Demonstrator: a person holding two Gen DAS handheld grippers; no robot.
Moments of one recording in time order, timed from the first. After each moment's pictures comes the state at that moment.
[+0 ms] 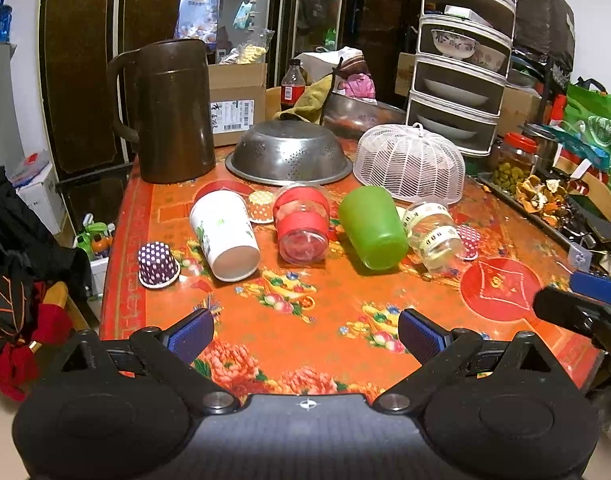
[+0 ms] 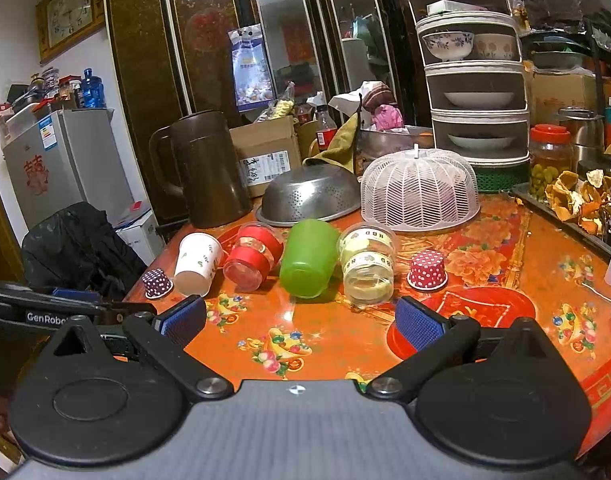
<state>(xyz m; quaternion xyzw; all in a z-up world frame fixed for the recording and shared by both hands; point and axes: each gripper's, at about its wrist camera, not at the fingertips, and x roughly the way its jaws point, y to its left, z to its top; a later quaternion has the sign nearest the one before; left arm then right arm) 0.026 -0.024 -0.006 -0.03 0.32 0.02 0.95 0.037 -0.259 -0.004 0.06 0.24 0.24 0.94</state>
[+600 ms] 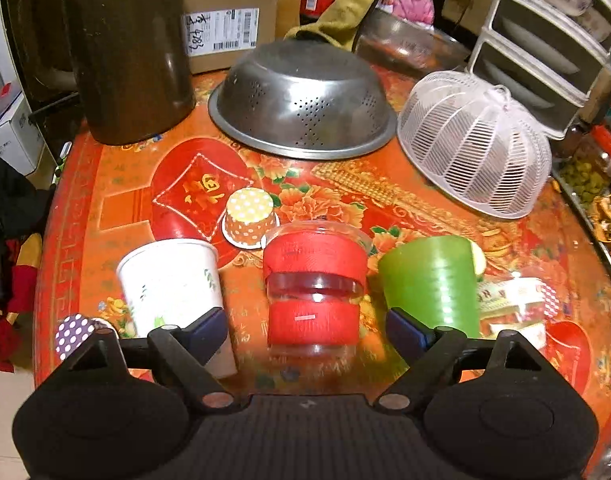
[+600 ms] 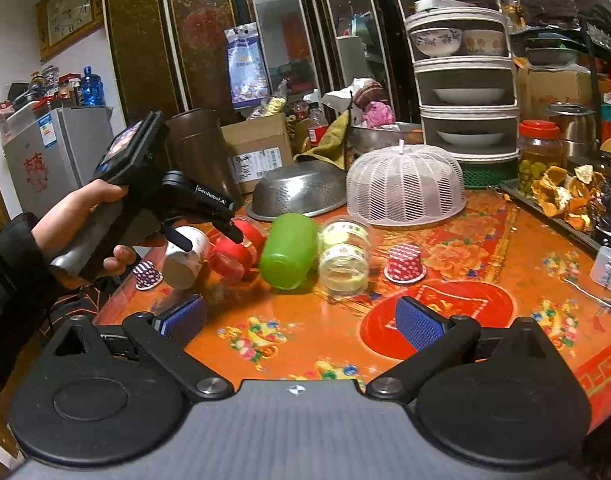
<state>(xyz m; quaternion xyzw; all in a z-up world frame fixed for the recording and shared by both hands) 0.244 -0.001 -0.029 -0.08 0.48 0.04 0.87 0.036 -0.288 -0.010 0.05 0.24 0.24 0.94</state>
